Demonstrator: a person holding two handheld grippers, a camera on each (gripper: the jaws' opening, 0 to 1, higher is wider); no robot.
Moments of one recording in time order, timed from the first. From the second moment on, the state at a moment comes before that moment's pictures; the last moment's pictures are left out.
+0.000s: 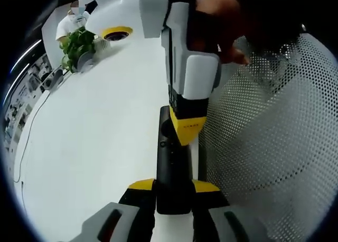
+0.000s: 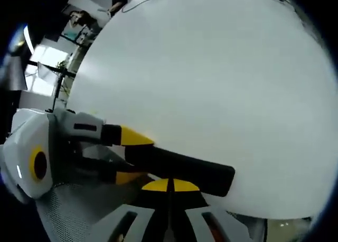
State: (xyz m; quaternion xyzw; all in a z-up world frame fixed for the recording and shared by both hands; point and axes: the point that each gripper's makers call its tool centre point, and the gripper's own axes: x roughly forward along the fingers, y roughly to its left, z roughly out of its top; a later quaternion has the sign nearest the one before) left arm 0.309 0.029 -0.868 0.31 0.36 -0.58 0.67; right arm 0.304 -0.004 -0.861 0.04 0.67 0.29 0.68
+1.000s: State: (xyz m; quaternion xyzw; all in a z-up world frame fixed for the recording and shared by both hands) left arm 0.313 0.029 -0.867 0.30 0.36 -0.58 0.67; right arm 0.305 0.000 -0.862 0.07 0.69 0.27 0.66
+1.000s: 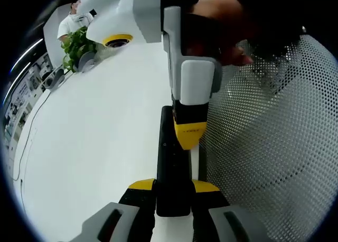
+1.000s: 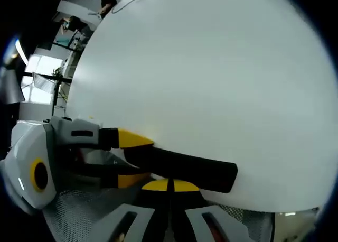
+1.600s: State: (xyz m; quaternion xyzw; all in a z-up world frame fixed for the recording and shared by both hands) left arm 0.313 0.029 -0.868 0.30 0.36 -0.58 0.67; right arm 0.317 0.019 -0.857 0.13 0.66 0.30 0.68
